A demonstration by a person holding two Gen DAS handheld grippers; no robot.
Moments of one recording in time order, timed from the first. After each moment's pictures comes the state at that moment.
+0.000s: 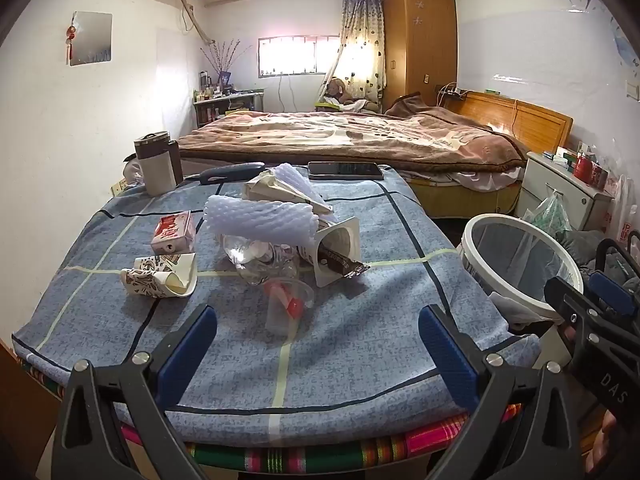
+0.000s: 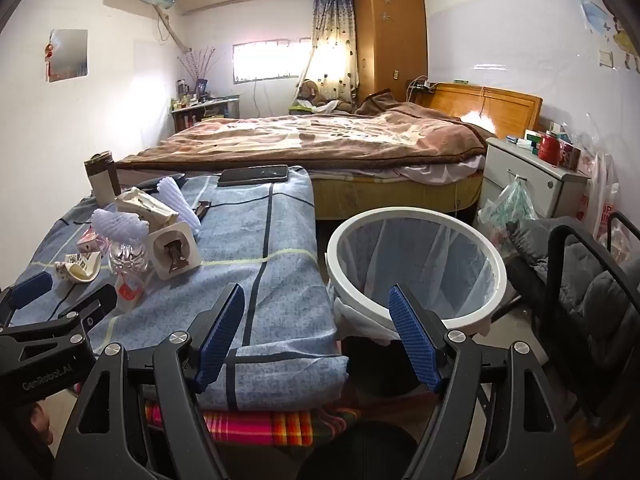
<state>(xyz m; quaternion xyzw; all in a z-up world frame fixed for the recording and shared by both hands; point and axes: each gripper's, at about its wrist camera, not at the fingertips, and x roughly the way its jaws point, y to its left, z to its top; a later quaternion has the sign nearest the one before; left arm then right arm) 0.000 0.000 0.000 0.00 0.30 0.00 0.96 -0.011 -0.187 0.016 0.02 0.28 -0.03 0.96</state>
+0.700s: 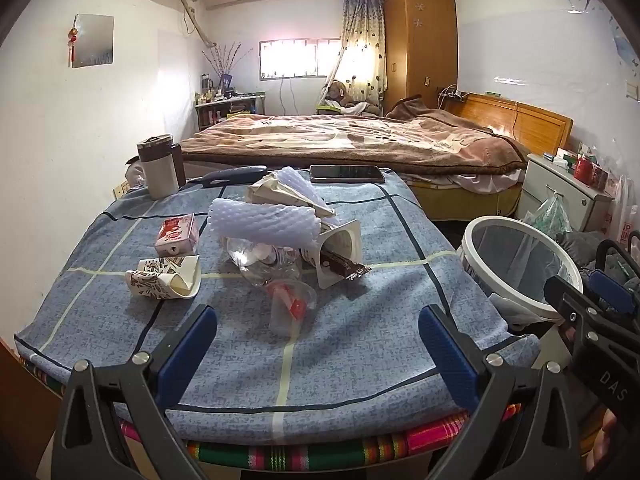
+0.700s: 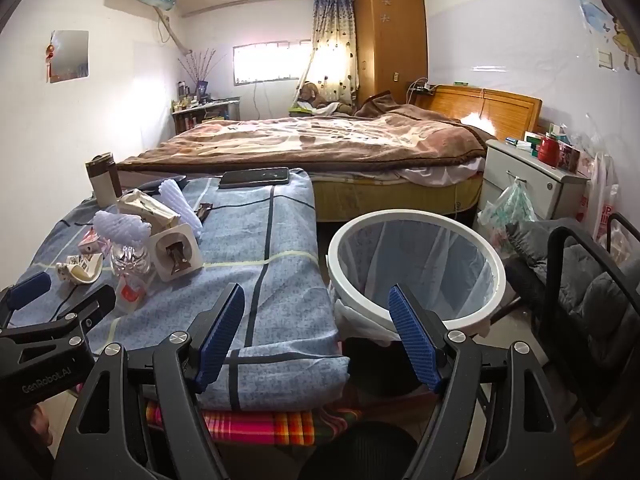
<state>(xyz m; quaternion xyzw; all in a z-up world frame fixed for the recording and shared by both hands) 0.003 -0.006 0.002 0.00 0.29 0.00 0.96 -0.014 -0.186 0.015 0.02 0.28 -0.03 0.96</state>
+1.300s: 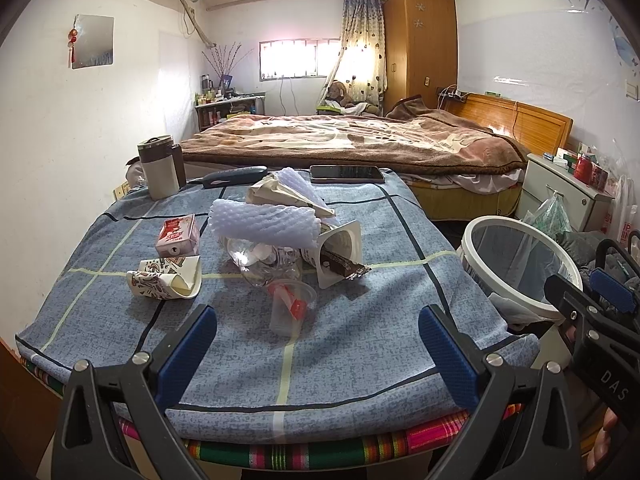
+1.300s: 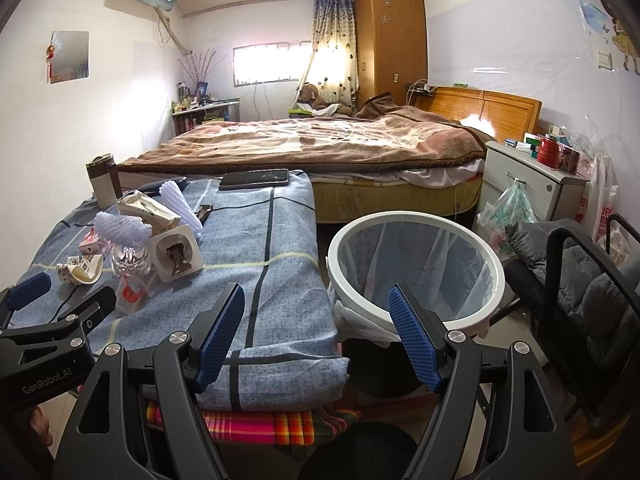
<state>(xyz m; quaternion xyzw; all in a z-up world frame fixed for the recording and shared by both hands) -0.001 -0.003 0.002 0.00 0.29 0.00 0.96 -0.014 -0.187 0.018 0.01 0.28 -0.03 0.96</state>
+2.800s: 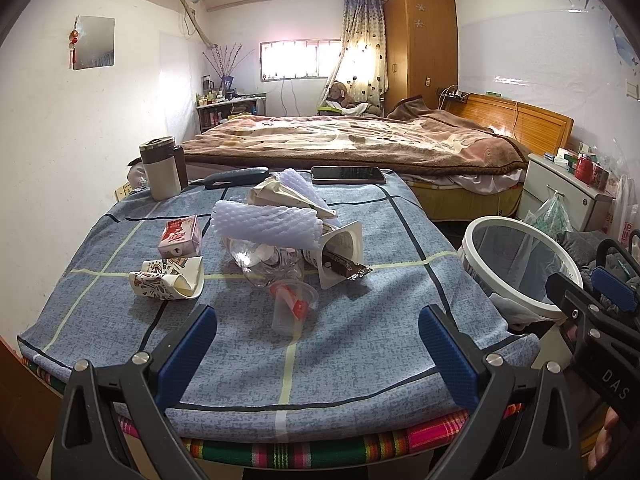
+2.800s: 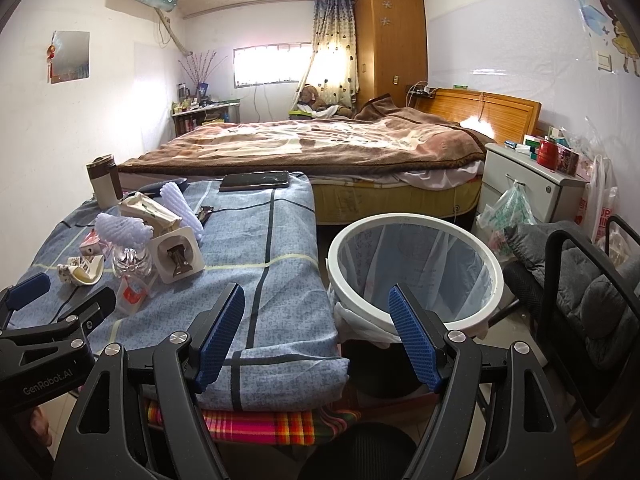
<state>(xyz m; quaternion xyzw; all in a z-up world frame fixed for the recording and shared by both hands) -0.006 0.004 0.005 0.00 0.29 0.00 0.96 -0.014 -0.187 0.020 0.01 0.27 -0.03 0.96</state>
